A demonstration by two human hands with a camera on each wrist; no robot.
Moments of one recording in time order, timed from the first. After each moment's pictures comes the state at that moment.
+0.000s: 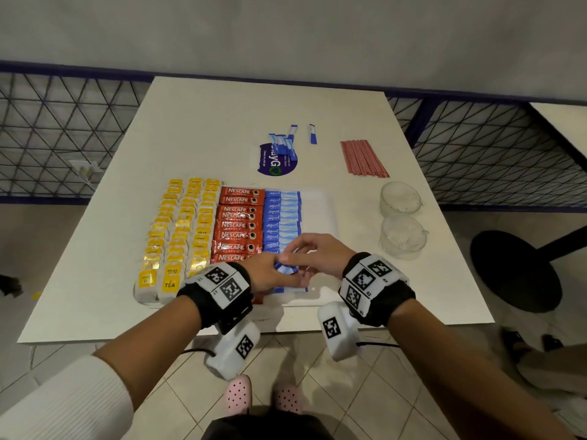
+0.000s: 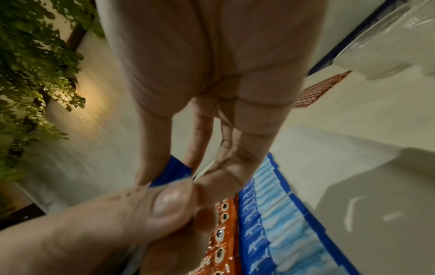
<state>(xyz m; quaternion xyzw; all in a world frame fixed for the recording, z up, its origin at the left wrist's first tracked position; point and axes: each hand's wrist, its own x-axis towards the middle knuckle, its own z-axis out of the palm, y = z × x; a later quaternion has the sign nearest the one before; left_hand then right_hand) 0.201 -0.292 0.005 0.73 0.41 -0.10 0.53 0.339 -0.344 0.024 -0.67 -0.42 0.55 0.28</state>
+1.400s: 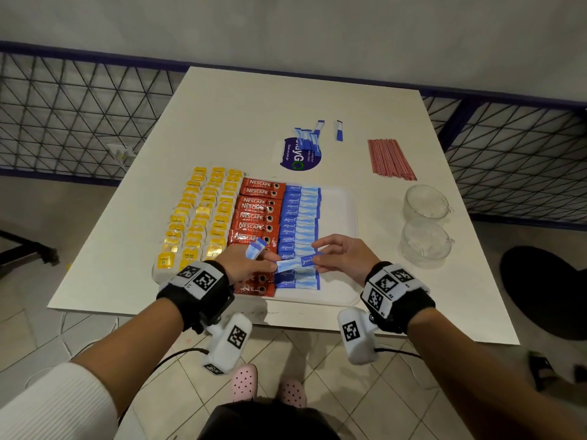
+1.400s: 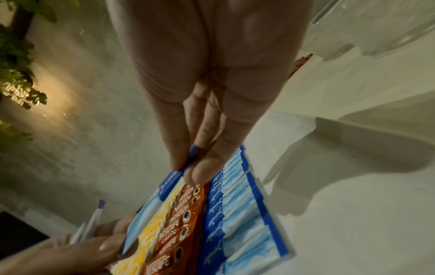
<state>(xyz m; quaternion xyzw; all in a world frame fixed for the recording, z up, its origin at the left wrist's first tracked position) 0.159 -0.287 -0.004 0.58 0.56 0.05 0.59 0.363 -0.347 -0.013 -0.64 -0.35 0.58 0.38</state>
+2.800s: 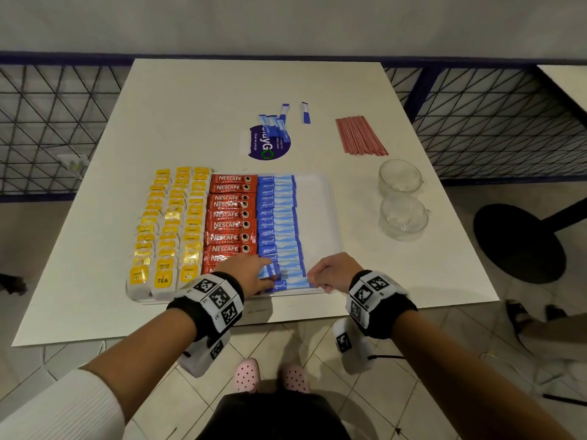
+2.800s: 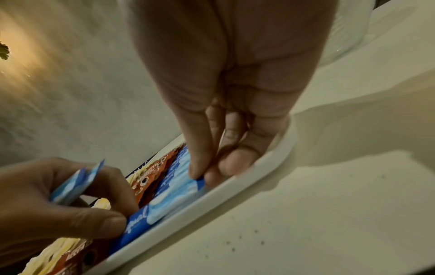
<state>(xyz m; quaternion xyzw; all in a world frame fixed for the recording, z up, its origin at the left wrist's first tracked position) 0.188 -0.290 -0.023 0.86 0.39 -0.22 0.25 0.361 -0.374 -0.039 -0.76 -0.34 0.52 0.18</state>
